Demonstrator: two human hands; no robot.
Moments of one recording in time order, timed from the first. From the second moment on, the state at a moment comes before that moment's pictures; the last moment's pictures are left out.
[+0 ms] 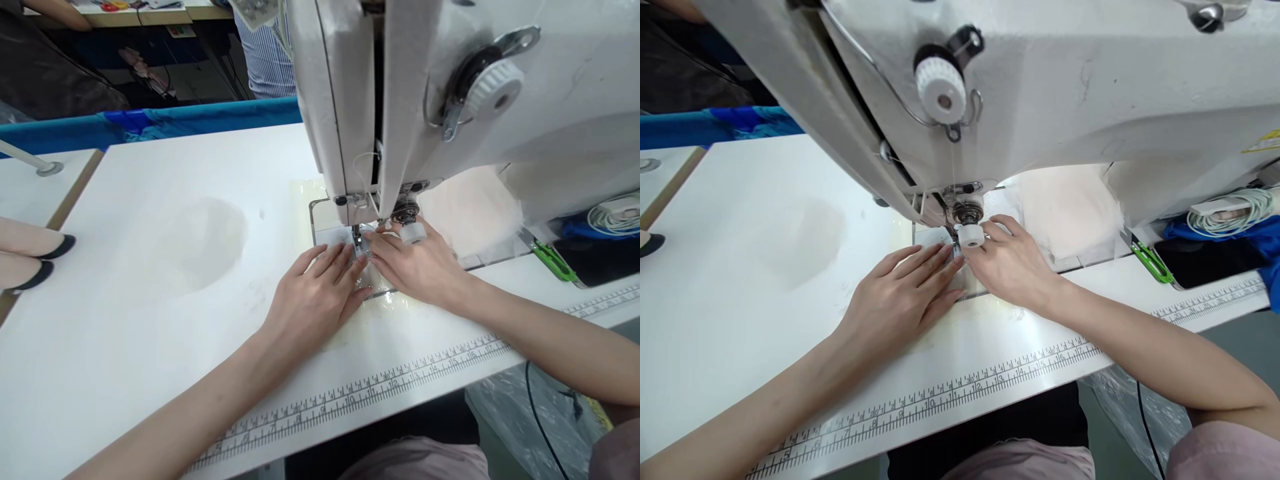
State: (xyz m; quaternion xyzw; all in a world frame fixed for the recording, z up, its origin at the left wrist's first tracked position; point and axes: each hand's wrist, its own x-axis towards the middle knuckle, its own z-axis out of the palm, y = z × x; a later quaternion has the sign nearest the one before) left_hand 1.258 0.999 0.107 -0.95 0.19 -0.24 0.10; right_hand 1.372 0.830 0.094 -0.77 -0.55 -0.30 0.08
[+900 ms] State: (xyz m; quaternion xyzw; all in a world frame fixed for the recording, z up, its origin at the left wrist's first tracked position) left_hand 1.255 1.001 0.110 -0.94 0.22 -0.26 0.06; right_hand 1.373 0.825 0.094 -0.71 -0.61 -0.30 0.15
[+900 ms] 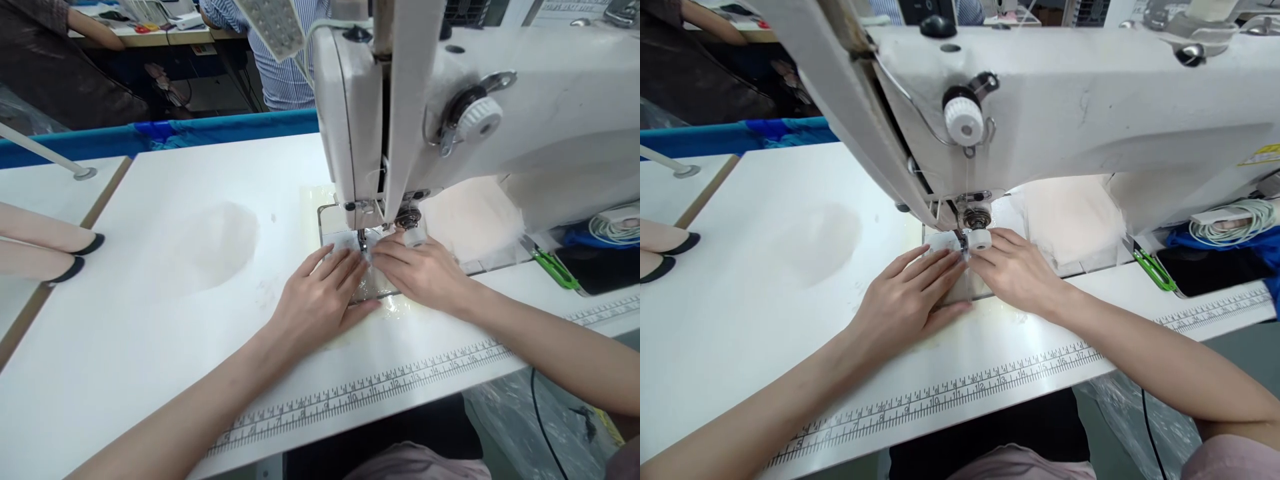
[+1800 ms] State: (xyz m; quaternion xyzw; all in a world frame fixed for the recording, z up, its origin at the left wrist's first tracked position) left_hand 1.243 1.004 0.108 -0.93 0.28 -0.25 0.06; right_hand 1.366 0.817 0.095 -0.63 -0.68 -0.31 0.19
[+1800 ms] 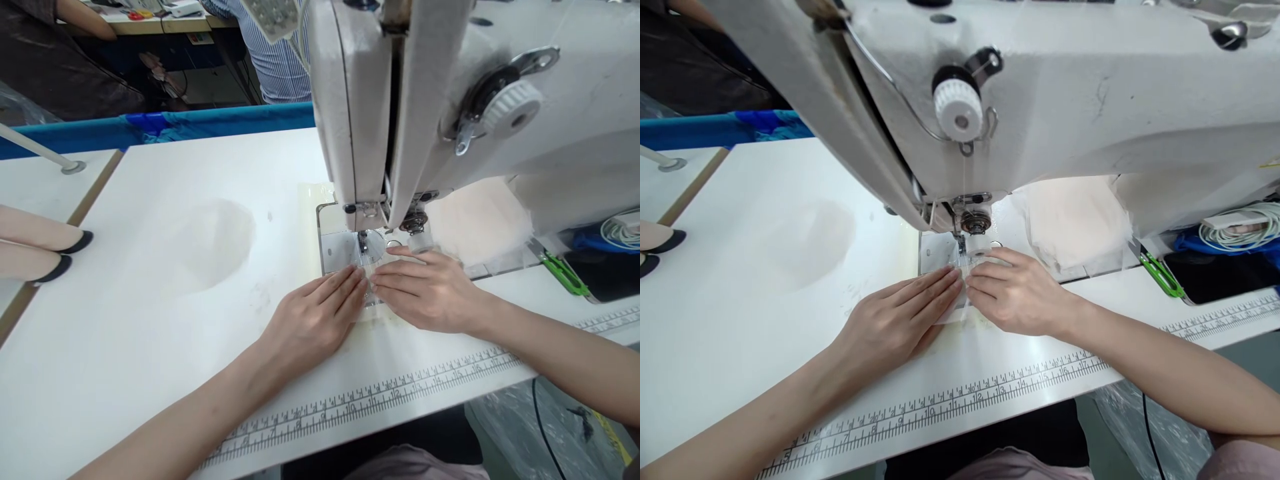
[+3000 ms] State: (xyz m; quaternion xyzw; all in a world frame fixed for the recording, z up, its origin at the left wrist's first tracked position) left_hand 1.244 1.000 0.110 -0.93 0.23 -0.27 0.08; right_hand 1.371 0.820 0.090 -0.66 -0.65 -0.33 0.16
